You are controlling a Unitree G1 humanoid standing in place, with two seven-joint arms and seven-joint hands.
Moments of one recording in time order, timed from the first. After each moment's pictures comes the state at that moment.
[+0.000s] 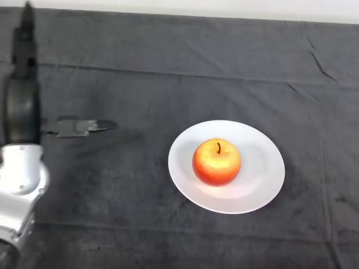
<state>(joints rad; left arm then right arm) -0.47 0.49 -0.24 0.54 -0.11 -0.57 0.41 -0.50 -0.33 -0.62 1.65 0.15 -1.06 -0.07</state>
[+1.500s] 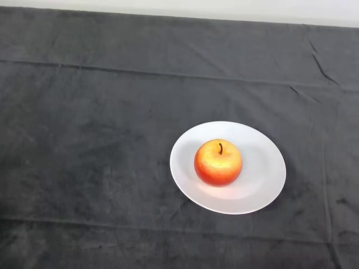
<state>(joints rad) -0.26 0.57 0.26 0.63 -0.21 -0.68 0.45 -0.49 -0.33 -0.62 1.65 0.15 -1.05 -0.07</state>
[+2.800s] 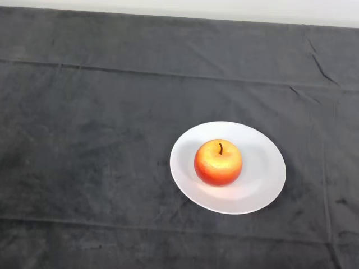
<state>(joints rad) -0.27 0.57 0.34 0.73 -0.14 -0.71 0.46 -0.49 -0.33 -0.62 1.65 0.15 -1.05 -0.07</state>
